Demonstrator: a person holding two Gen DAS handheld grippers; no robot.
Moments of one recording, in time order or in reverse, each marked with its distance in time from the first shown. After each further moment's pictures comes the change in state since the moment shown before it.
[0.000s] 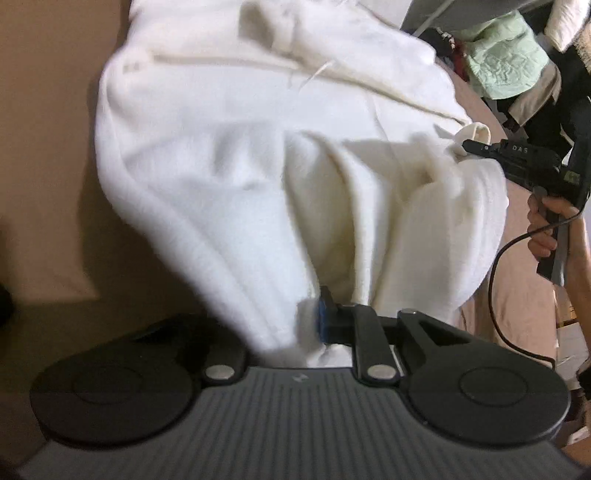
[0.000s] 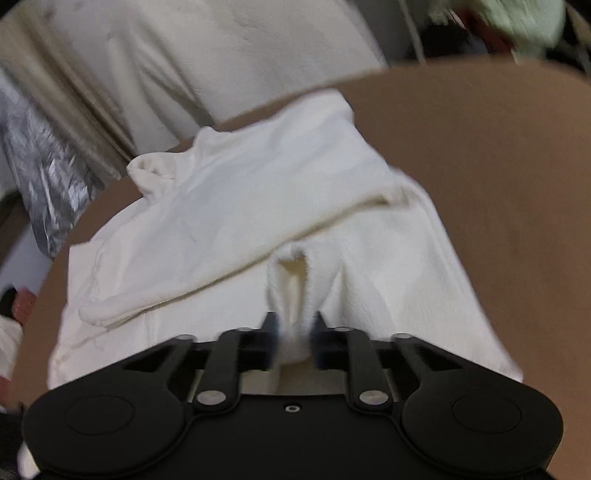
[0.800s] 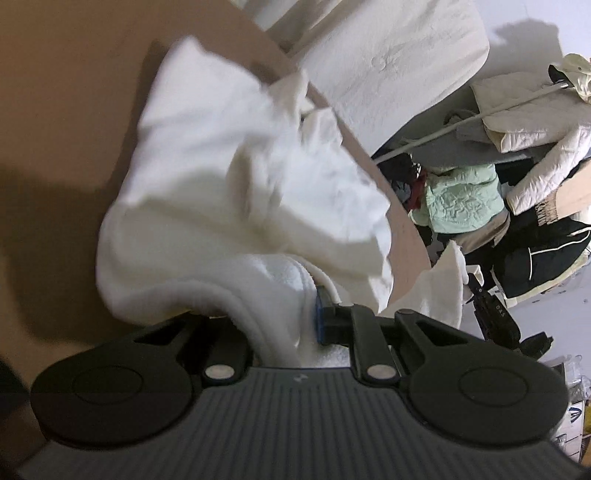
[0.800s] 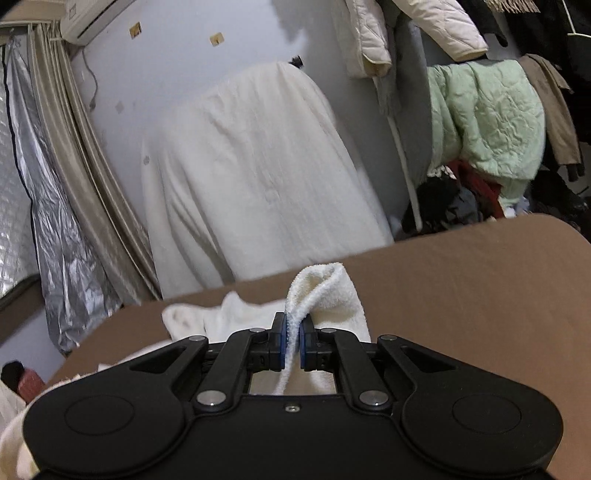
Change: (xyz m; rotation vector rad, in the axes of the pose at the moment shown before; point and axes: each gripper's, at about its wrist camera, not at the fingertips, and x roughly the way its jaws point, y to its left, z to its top) left arm -0.067 0.042 0.137 -0.328 -0.189 -0.244; right arm -0.096 0.017 0.075 -0.015 -0.443 0.006
